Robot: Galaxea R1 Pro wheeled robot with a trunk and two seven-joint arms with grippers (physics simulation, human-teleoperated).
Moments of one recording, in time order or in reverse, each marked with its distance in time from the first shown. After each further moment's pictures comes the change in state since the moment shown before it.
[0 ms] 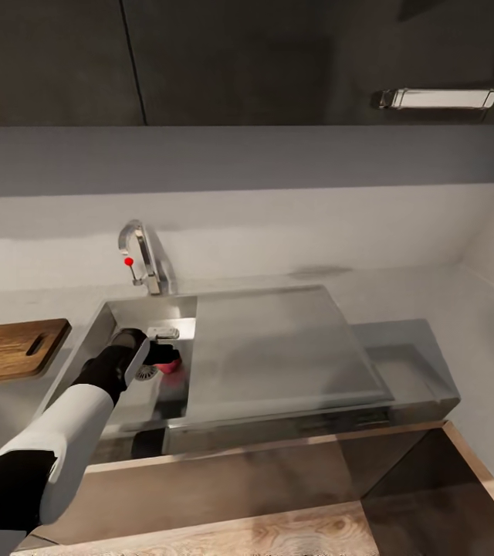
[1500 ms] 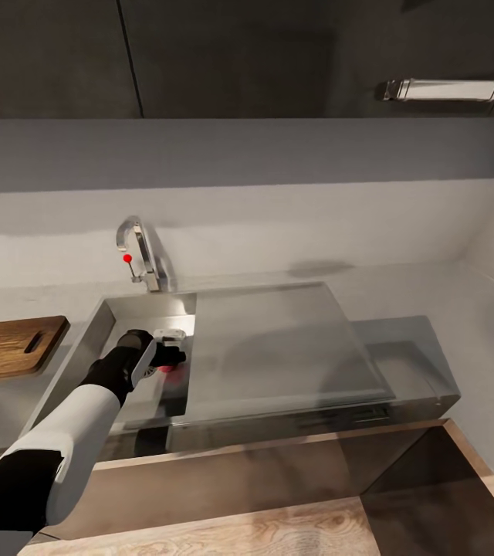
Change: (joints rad) left arm 0.000 -0.028 0.000 0.014 -0.003 0.000 0.000; right arm 0.000 0.000 -0.001 0.000 0.000 0.000 -0.003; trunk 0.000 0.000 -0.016
